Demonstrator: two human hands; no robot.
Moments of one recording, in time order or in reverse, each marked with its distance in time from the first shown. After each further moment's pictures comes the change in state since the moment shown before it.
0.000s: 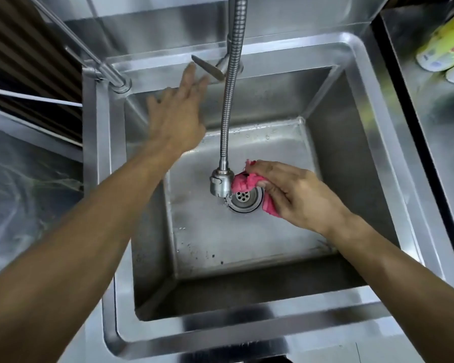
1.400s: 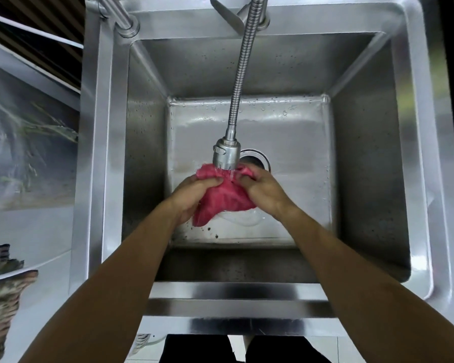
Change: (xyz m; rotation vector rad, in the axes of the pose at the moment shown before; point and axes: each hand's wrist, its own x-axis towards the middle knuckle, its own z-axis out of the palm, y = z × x) left_hand -0.145 0.014 0.153 -1.603 -0.591 -0.847; right_hand 0.017 0.041 0.128 0.843 -0.115 0.657
